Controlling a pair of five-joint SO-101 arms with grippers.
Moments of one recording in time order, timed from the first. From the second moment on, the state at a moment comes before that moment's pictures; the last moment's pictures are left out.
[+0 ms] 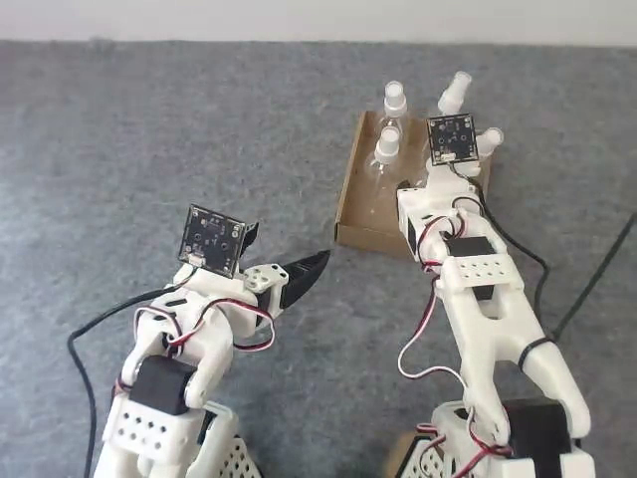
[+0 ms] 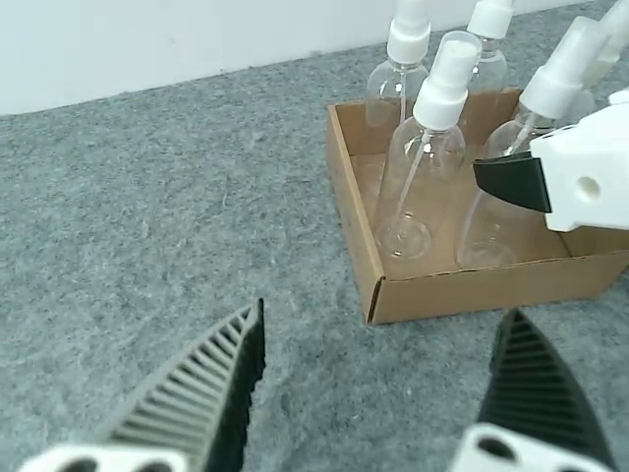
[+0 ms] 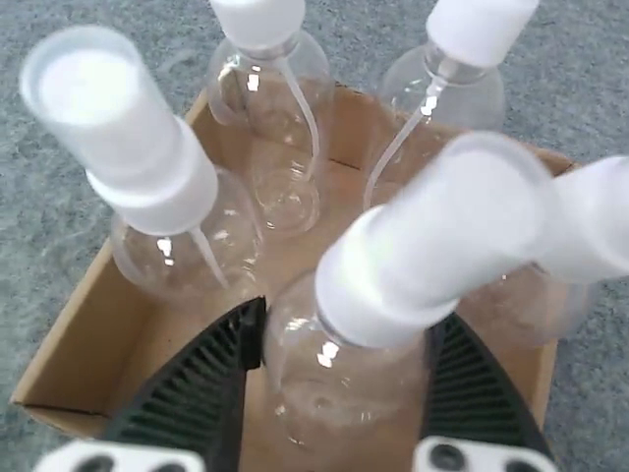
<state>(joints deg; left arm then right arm) 12.4 -79.7 72.3 51.0 3.8 -9.3 -16.3 48.7 15.8 1.4</state>
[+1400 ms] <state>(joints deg) 12.4 -79.7 72.3 51.0 3.6 -10.3 -28.8 48.9 23.8 1.4</state>
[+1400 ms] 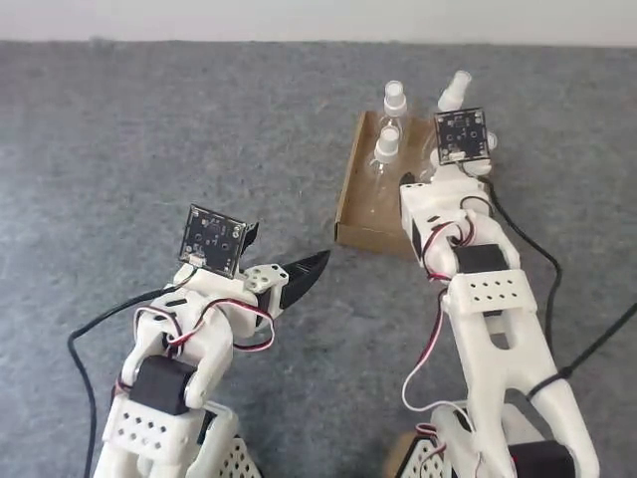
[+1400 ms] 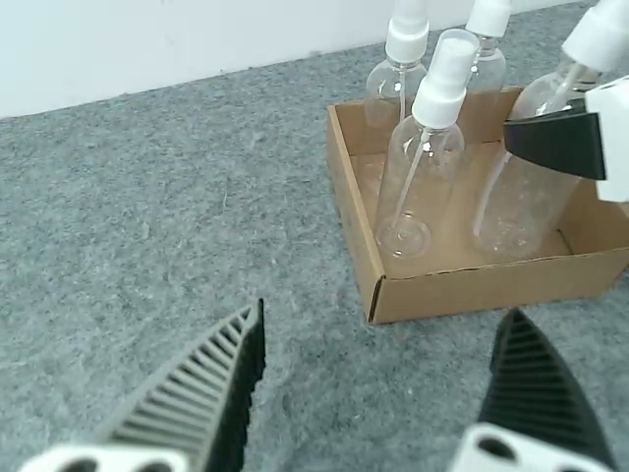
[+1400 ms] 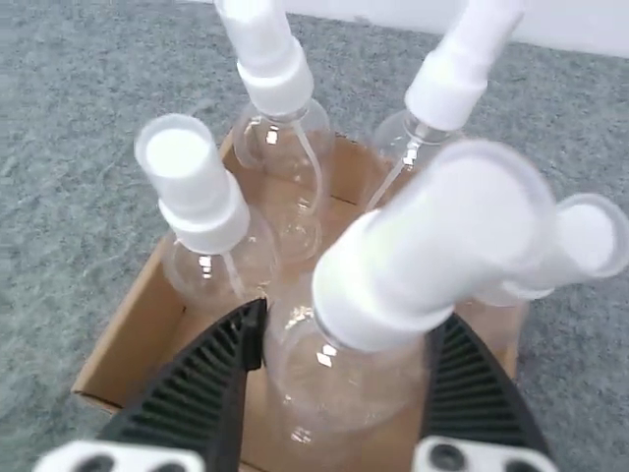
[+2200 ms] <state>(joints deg) 12.3 -79.7 72.3 51.0 3.6 -12.3 -23.4 53.6 15.6 4.3</state>
